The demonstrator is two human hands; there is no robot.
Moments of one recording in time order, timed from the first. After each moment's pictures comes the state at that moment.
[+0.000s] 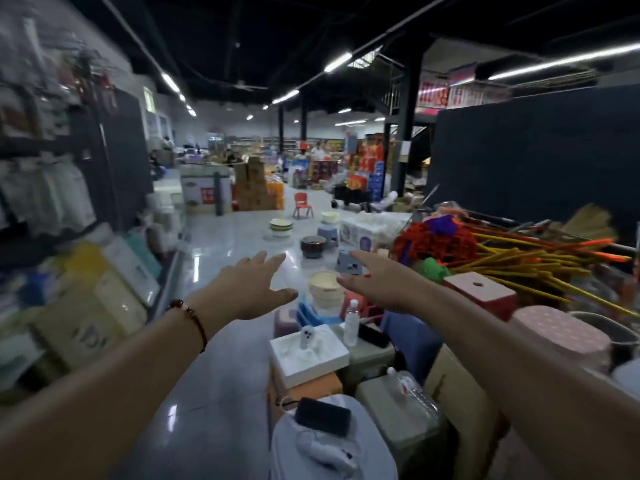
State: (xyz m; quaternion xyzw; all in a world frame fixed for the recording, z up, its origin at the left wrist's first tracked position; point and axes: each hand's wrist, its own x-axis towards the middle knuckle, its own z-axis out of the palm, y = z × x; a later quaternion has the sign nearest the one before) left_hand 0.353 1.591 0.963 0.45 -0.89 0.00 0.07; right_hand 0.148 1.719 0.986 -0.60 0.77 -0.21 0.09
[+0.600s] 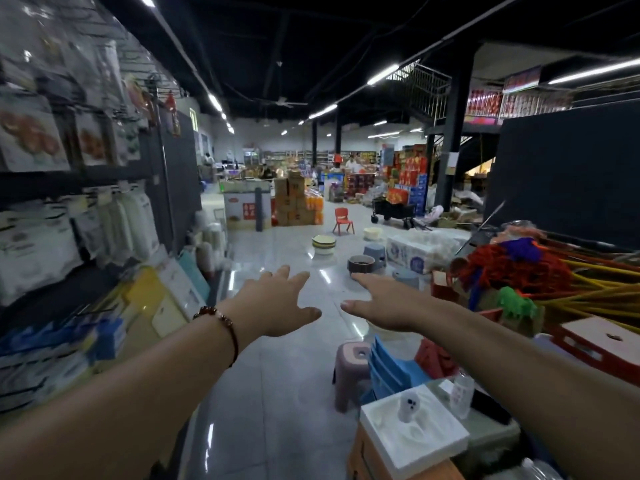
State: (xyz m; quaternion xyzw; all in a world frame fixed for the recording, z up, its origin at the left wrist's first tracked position) left_hand 0.499 1.302 1.000 0.47 -0.88 0.03 0.02; right_hand 0.306 1.377 1.000 -0.64 0.76 -0.13 0.09
